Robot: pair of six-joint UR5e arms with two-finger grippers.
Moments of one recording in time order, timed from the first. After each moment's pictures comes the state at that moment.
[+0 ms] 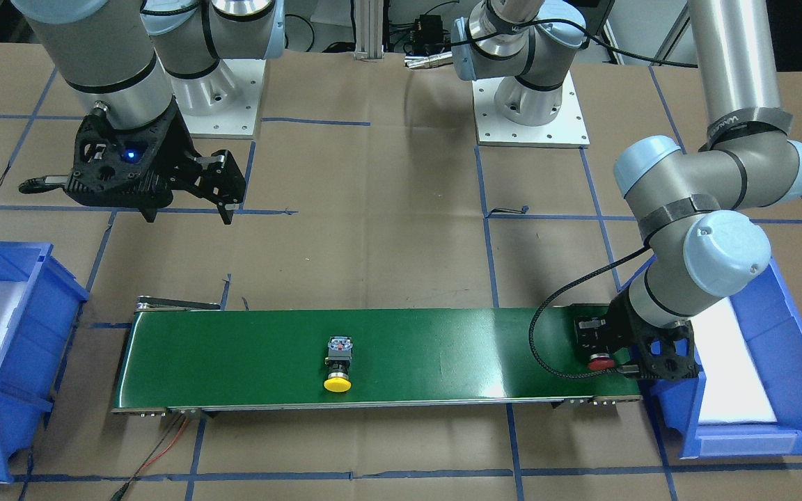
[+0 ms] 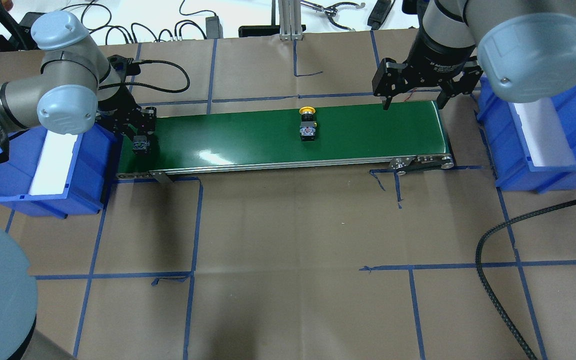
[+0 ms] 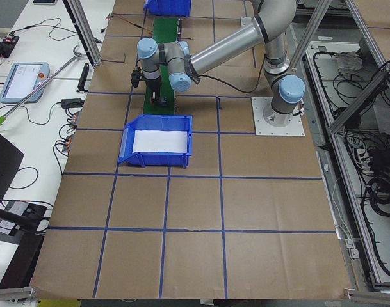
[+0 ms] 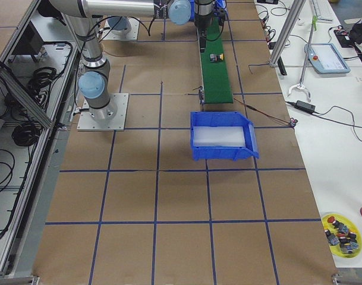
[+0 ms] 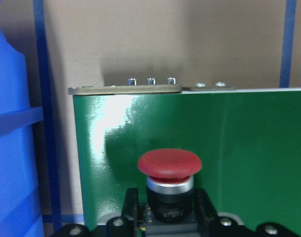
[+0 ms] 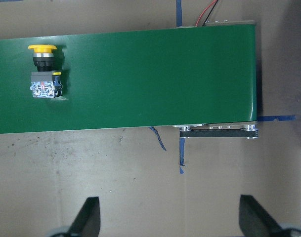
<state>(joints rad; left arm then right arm) -1.37 -1.98 -1.66 -1.08 1.57 0.20 1.63 -1.50 1.58 -1.72 -1.56 0.09</state>
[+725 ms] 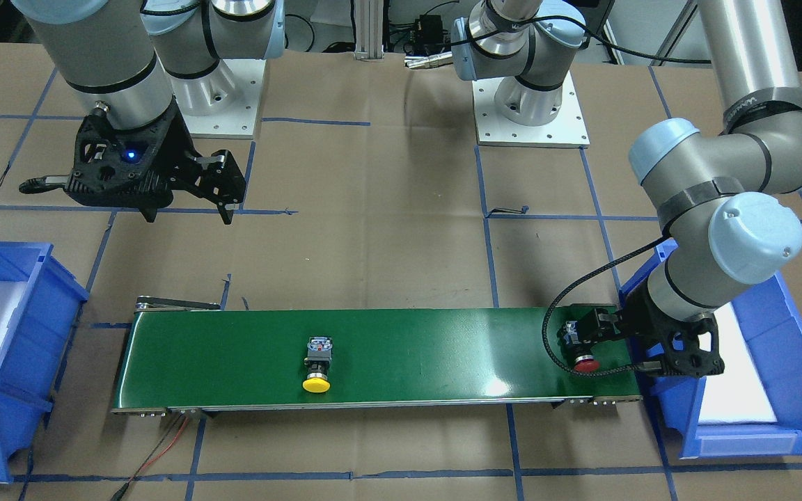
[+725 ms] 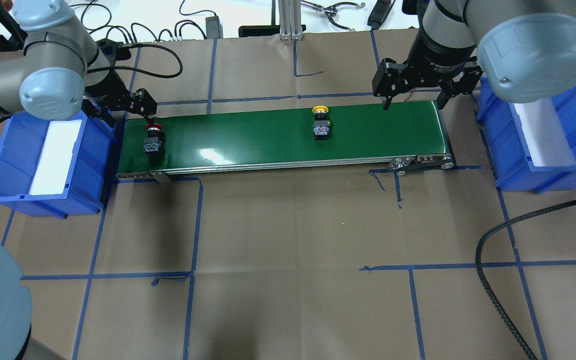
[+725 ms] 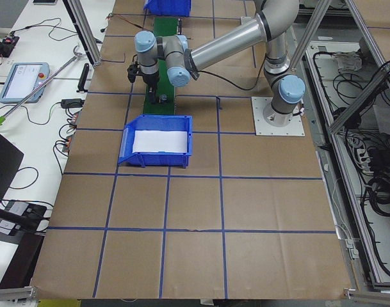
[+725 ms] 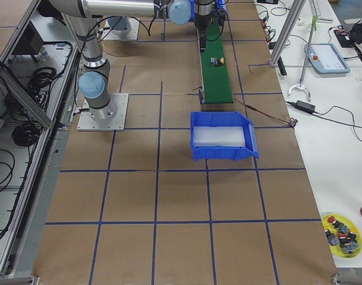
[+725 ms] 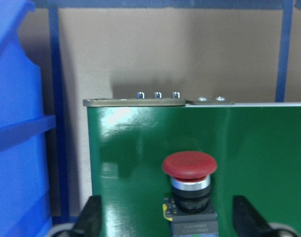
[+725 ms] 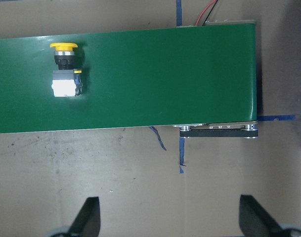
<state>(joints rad) -1.37 -1.95 -1.58 -1.19 1.57 0.19 1.63 -1.50 1.58 -1.72 -1.56 0.09</state>
